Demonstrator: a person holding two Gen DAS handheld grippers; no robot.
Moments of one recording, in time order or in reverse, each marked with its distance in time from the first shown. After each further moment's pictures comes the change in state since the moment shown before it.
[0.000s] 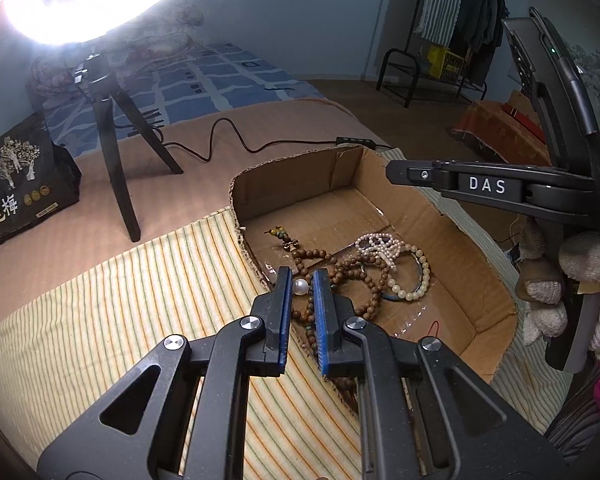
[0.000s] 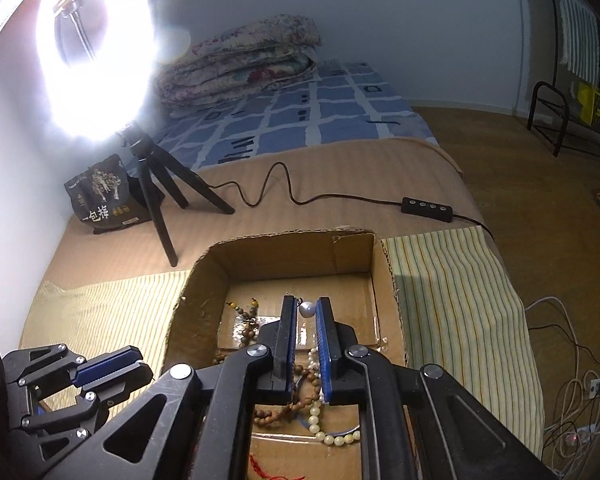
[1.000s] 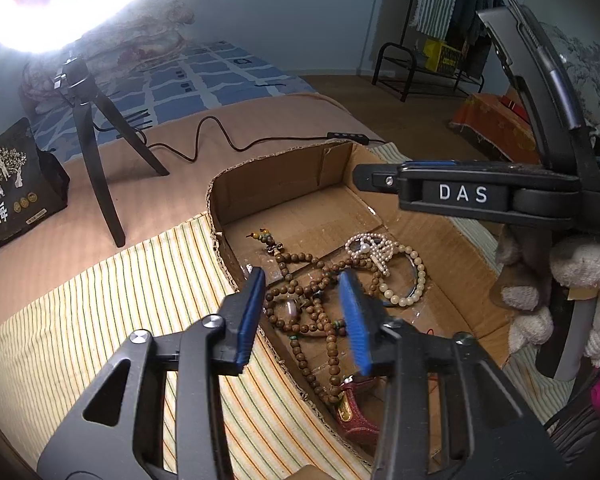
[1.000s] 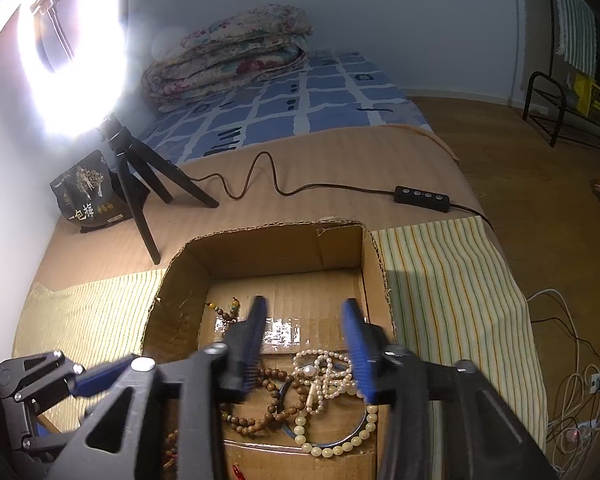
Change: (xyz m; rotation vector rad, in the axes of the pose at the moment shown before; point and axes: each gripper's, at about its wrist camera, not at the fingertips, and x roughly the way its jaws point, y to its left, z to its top) left arm 0.009 -0.015 0.003 0.017 0.010 0.000; right arm 0.014 -0.006 -0.001 0.018 0.015 -0.035
